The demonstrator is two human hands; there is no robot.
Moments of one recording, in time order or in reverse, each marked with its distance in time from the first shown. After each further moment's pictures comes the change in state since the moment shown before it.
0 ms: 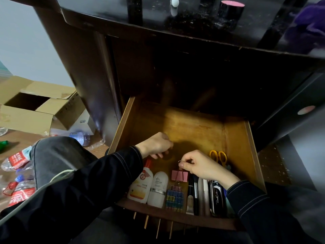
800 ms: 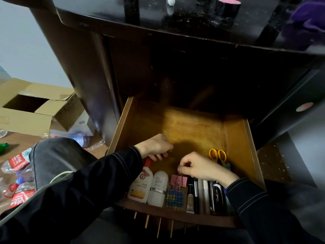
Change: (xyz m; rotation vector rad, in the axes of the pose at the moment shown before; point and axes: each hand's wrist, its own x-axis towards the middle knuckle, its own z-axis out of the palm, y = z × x) left_hand 0.007 -0.003 0.005 0.019 -0.047 -0.047; right_hand -0.002 -0.002 0.001 -0.046 -0.094 0.004
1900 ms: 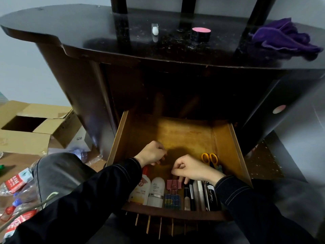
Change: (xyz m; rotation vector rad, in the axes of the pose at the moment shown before) left_hand -0.001 -0.008 0.004 0.014 0.151 0.154; right_hand 0.005 0.010 0.009 0.276 0.017 0.048
